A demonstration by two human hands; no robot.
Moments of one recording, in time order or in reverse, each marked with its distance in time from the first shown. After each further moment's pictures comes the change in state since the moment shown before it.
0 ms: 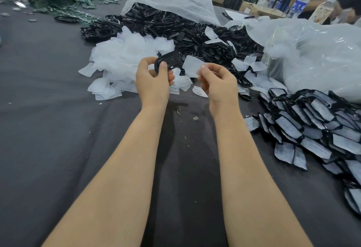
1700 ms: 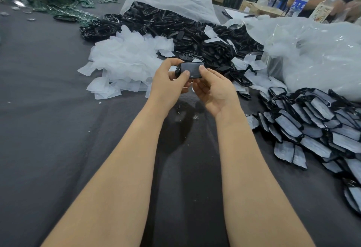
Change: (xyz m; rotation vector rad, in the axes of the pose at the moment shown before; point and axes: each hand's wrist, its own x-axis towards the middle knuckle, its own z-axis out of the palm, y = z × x) left_hand -0.010 0.004 0.003 0.143 -0.411 -0.015; right_hand 0.003 0.002 -0.004 0.243 -0.092 0.260
